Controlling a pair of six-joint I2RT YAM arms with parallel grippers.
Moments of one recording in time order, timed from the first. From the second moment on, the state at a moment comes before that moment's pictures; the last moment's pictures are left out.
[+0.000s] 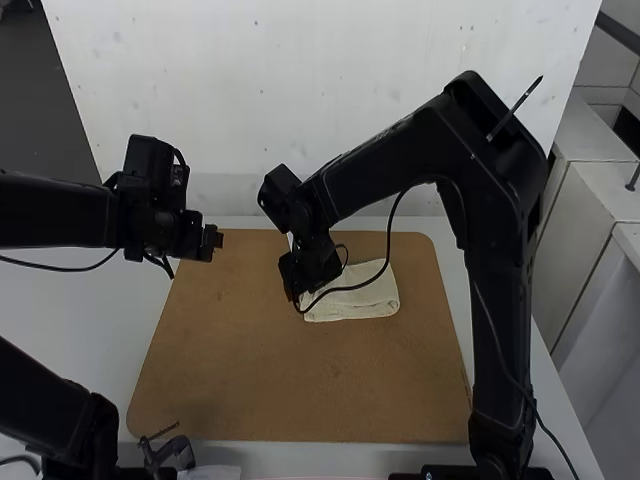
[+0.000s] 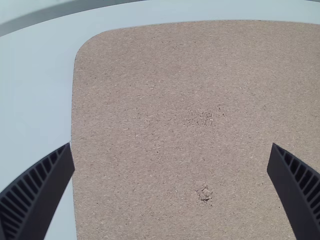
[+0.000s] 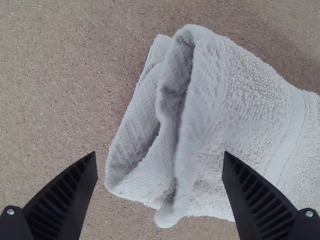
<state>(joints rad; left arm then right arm) -0.19 1.28 0.62 -0.10 -0.07 -0.03 0.91 1.89 1.22 -0.56 0.32 0.32</state>
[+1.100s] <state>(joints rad) -0.11 1.07 0.52 -0.13 -0.01 0.01 0.27 1.21 0.68 -0.24 0.21 0.17</state>
